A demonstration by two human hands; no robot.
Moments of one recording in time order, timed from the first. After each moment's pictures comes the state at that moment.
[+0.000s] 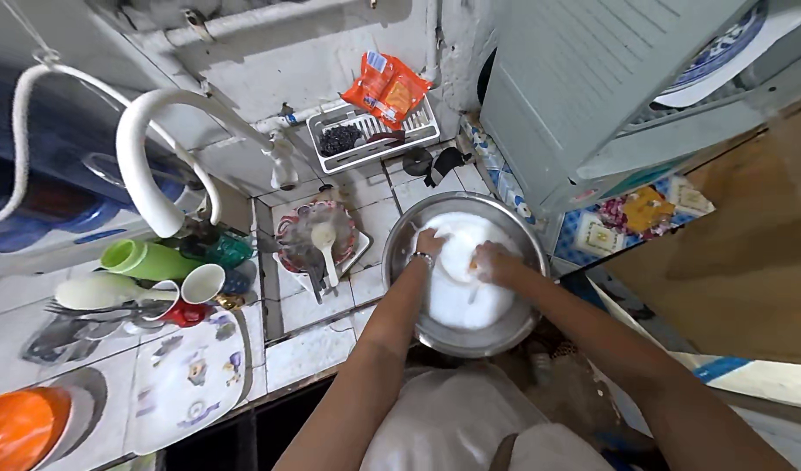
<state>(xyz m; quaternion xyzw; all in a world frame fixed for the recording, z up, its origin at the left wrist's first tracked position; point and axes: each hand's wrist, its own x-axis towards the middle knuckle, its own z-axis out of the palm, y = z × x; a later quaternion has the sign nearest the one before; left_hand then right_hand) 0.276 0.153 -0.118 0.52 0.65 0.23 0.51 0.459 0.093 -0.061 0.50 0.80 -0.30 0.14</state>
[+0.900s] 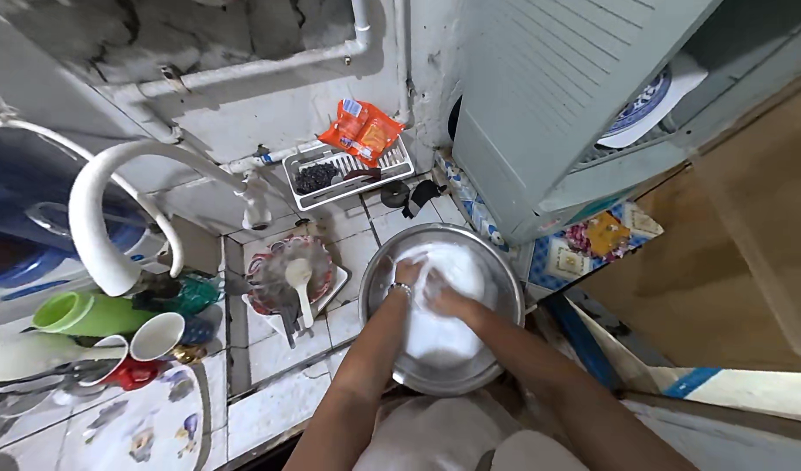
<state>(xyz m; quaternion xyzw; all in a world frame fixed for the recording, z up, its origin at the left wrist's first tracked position) 0.278 0.152 -0.102 0.49 0.63 0.27 0.53 0.401 0.098 -0.091 0.52 0.77 -0.37 -0.03</state>
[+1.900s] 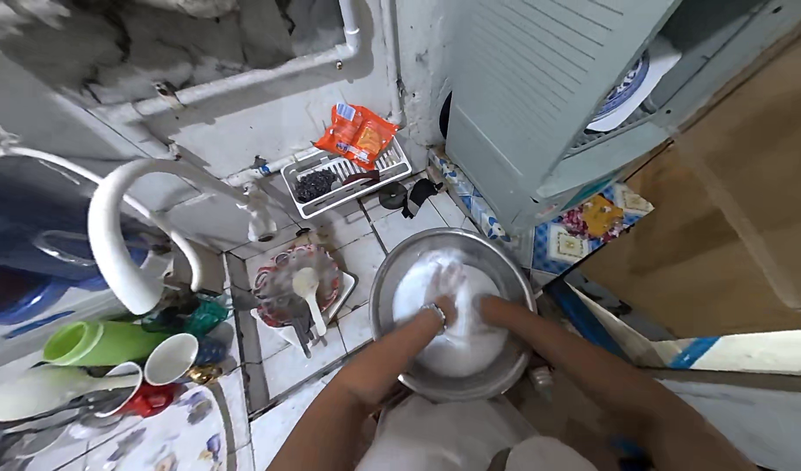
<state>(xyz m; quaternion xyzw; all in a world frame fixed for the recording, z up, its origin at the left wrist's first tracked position) 0.301 0.086 -0.083 0.84 0.39 -0.25 0.29 0.443 0.044 -0.054 0.59 0.67 -0.40 0.19</state>
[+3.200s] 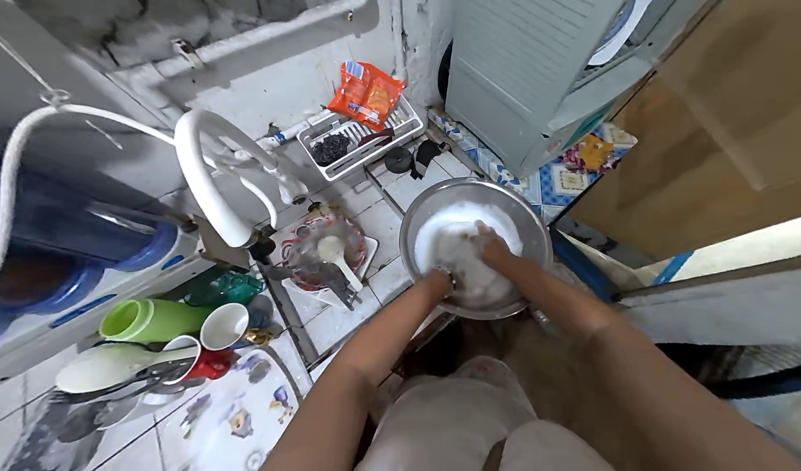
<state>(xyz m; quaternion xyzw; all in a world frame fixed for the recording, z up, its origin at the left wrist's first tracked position) 0.196 0.039 -0.029 0.83 0.35 -0.30 0.32 0.378 0.036 -0.085 0.73 0.63 -0.26 0.04</state>
